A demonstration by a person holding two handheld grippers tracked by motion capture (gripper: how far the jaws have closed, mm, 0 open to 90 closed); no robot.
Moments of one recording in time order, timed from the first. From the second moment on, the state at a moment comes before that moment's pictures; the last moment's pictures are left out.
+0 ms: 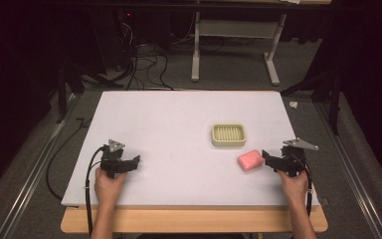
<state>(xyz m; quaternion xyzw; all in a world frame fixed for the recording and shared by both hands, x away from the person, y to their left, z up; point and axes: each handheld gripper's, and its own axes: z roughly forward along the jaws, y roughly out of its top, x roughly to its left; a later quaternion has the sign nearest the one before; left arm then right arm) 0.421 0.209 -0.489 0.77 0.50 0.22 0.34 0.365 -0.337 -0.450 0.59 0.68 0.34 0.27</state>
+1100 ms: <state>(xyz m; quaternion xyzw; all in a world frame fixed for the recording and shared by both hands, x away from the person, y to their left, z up) 0.421 0.209 -0.489 0.77 0.50 0.22 0.34 0.357 -0.294 -0.455 0.53 0.73 0.35 0.25</state>
